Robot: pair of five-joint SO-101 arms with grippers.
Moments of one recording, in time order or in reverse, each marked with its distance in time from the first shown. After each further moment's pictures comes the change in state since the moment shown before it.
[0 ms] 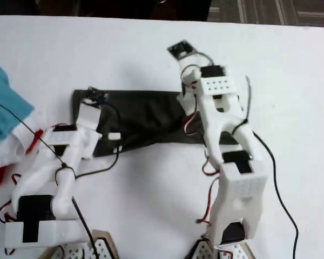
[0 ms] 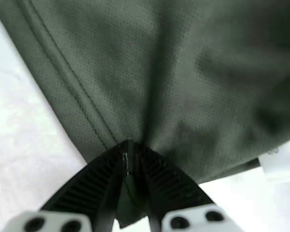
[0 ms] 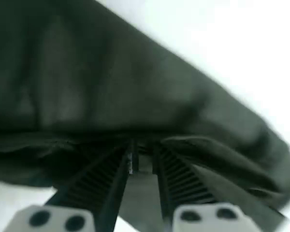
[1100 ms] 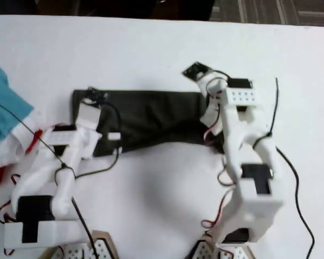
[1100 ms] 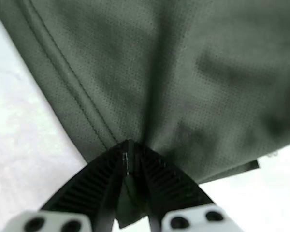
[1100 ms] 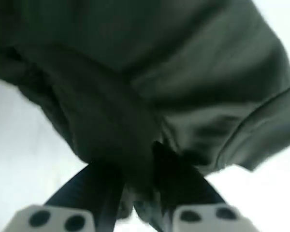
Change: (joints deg) left arm 0.0 0.0 0.0 0.0 0.0; right arm 9.0 -11.1 15.6 1.9 18.6
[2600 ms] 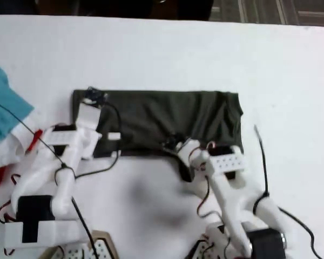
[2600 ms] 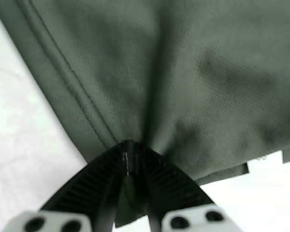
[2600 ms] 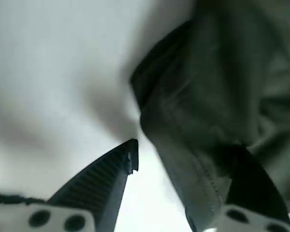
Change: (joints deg) left arm 0.0 0.0 0.0 0.0 0.0; right arm -9.6 -37.5 58.9 -13.5 1.9
